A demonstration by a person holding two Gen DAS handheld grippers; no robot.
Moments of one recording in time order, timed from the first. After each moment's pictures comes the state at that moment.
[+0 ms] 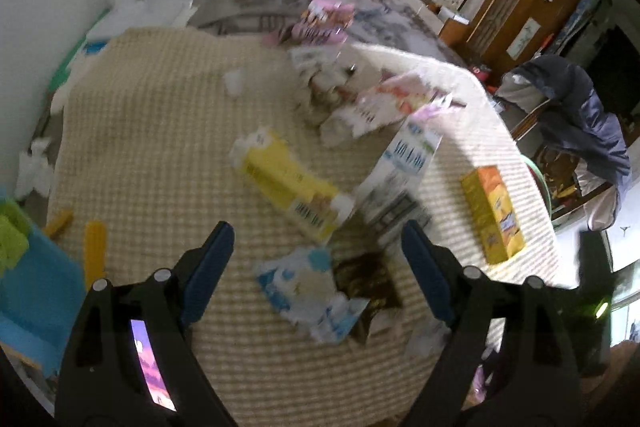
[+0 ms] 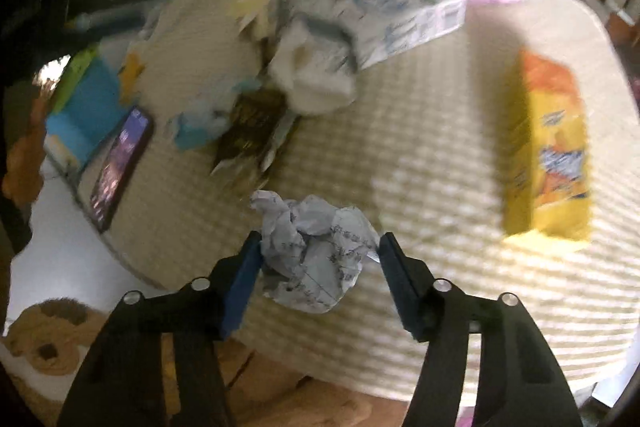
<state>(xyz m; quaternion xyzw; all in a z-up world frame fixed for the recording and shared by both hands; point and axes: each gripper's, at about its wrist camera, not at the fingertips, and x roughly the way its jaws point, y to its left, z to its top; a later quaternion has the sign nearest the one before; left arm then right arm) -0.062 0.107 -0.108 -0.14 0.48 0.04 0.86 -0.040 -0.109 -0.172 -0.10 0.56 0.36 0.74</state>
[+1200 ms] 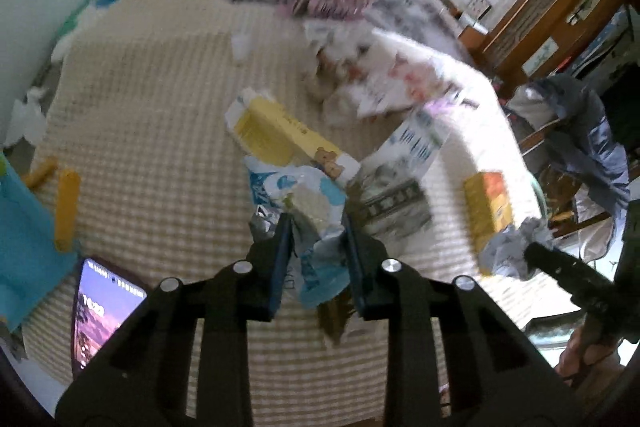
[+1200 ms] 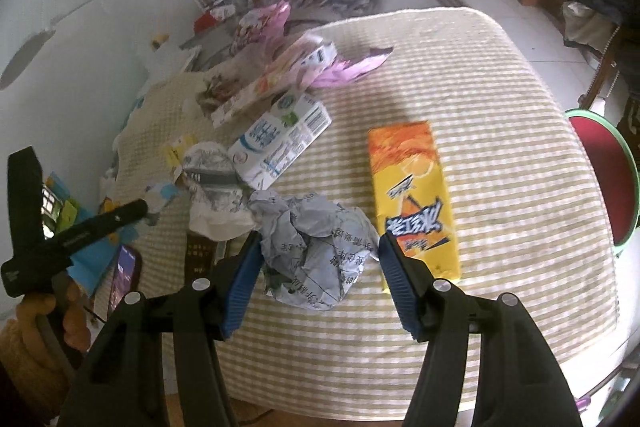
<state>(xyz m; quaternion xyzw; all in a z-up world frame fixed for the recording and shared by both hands) -0.058 0.096 -0.112 -0.19 0.48 0.07 0.85 0.008 -0.177 -0.124 0.05 0.51 0.28 0.81</state>
